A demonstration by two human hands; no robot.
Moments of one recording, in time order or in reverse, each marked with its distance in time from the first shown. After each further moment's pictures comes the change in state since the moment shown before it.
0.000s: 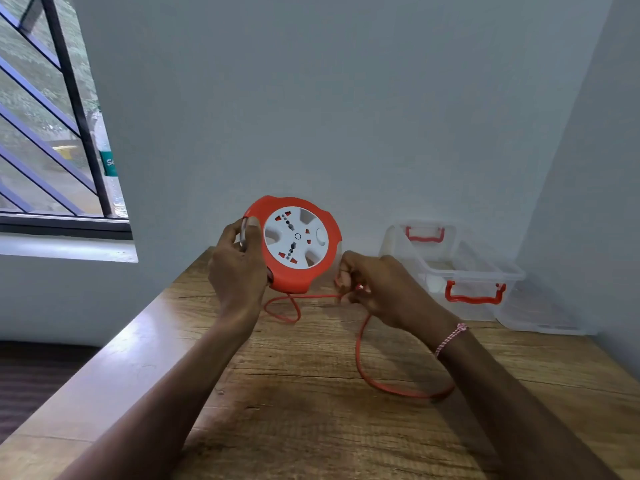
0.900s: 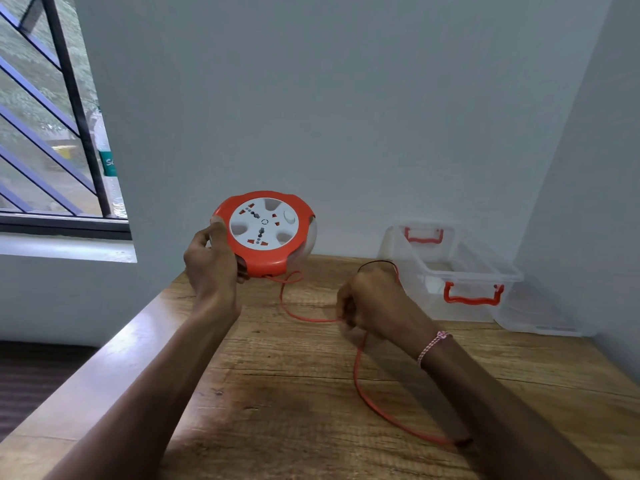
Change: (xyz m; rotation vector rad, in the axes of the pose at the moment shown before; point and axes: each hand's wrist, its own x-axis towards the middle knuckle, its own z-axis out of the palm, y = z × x) left_hand 0.025 -0.009 -0.015 -0.196 0.071 -0.279; right_hand 0.001 -0.006 0.014 -0.269 -0.107 0.006
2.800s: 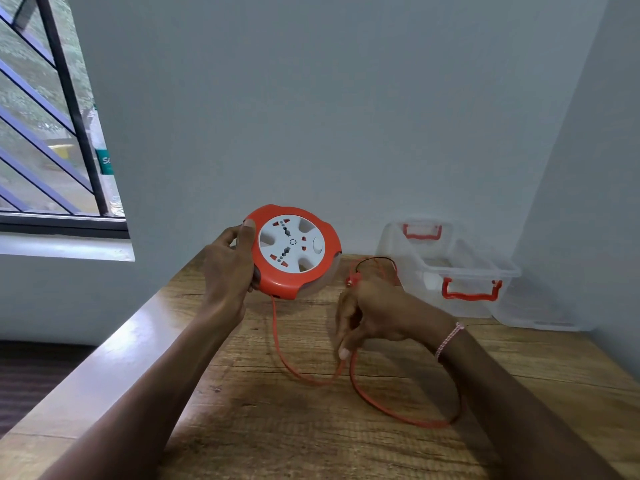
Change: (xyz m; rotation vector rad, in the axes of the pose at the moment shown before) left_hand -0.013 -0.007 0.005 0.118 -0.258 0.076; right_hand -0.010 0.012 -0.009 0.369 -0.345 -0.159
